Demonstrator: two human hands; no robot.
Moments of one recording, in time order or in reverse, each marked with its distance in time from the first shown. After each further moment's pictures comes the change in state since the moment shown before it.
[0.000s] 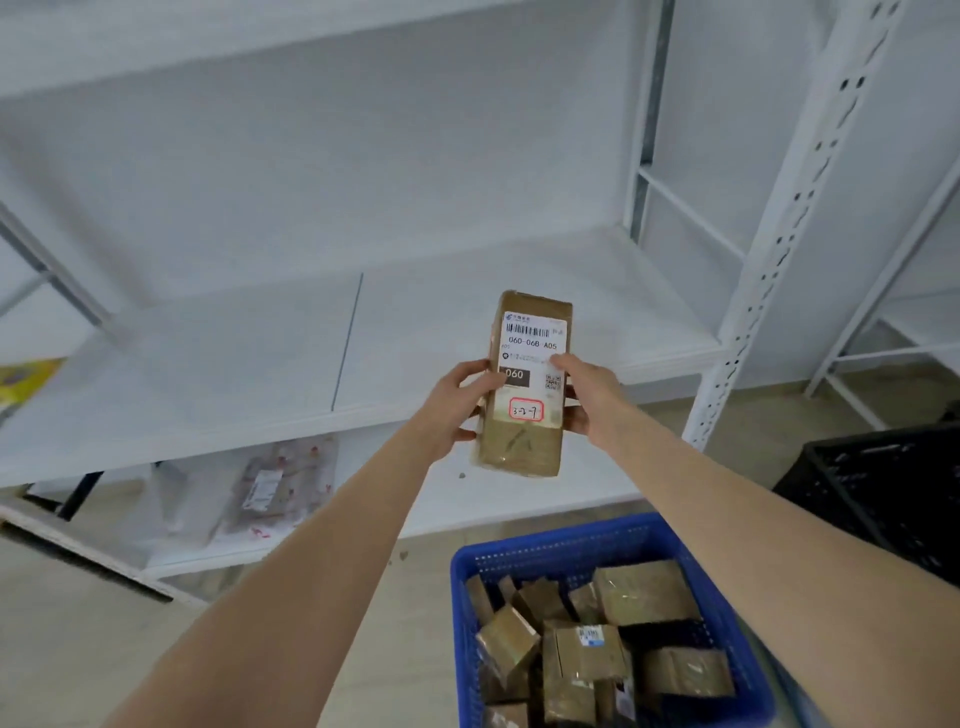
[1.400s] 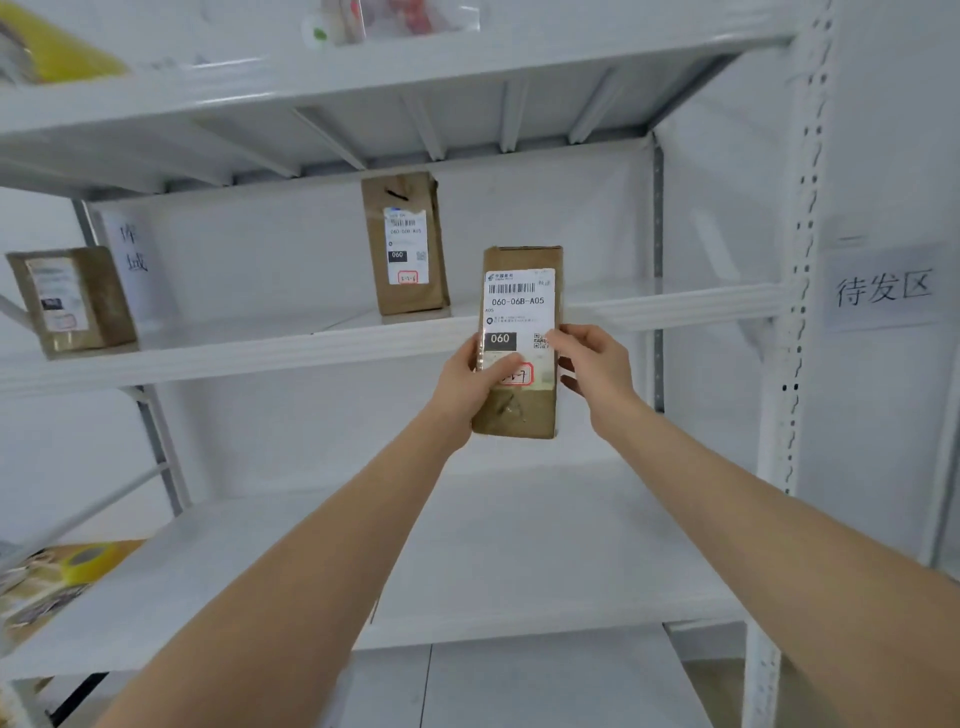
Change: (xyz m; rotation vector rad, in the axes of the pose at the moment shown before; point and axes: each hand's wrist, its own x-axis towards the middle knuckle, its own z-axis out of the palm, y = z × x) left_hand -0.097 0.247 -0.034 -0.151 0.107 0.728; right_hand -0.132 -0.232 0.058 0.070 -0.130 -0.839
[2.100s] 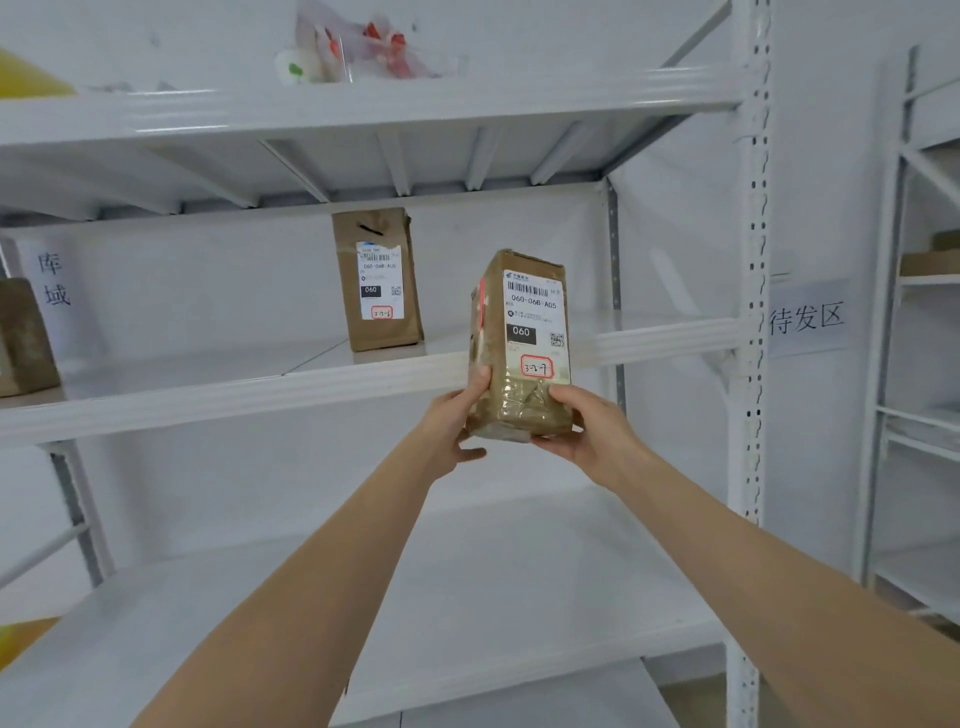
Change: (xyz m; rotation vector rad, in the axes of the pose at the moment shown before) left_hand 0.034 0.001 -0.026 -0.020 -0.106 -0.303; right_hand -0.001 0.012 0.001 0.253 -0.051 0.244
